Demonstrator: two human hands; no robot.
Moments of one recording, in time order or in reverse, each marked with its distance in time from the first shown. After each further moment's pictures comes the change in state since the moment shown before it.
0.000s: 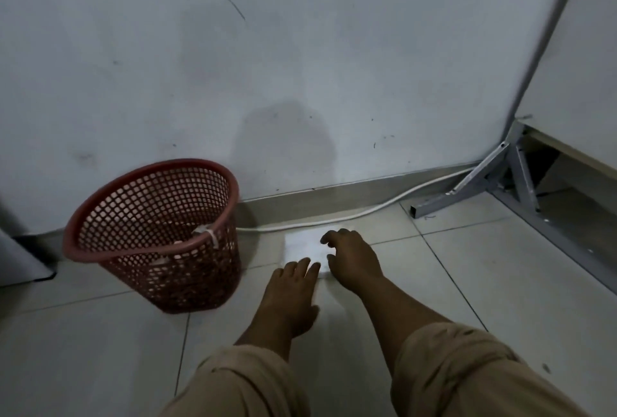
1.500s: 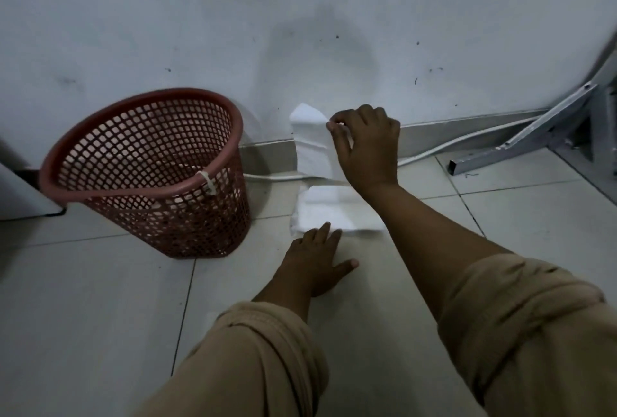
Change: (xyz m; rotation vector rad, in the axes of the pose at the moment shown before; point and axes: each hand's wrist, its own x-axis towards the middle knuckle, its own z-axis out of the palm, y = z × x) left_hand 0.048 0.000 0.070 -0.250 -0.118 -0.086; right_hand 0.080 -0.020 -0.019 0.047 0.666 -0.309
